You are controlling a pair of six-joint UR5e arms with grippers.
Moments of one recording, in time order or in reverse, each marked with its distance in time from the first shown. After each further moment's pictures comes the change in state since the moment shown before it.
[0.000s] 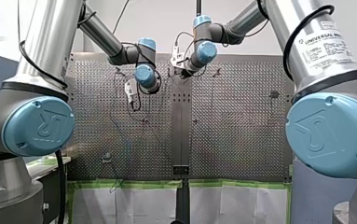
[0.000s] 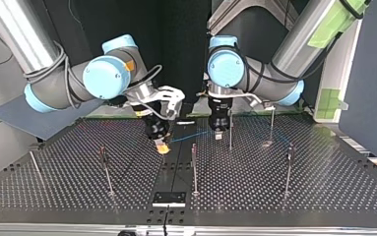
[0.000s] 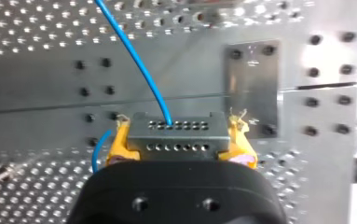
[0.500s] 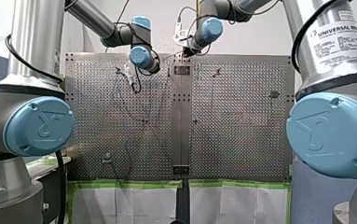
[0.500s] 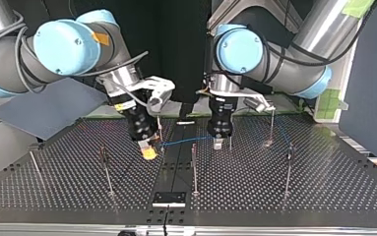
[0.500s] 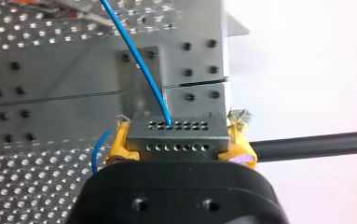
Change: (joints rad) left arm 0.002 0.139 0.016 0.005 0.077 0.007; right arm 0.001 -0.136 0.014 0.016 -0.005 -0.018
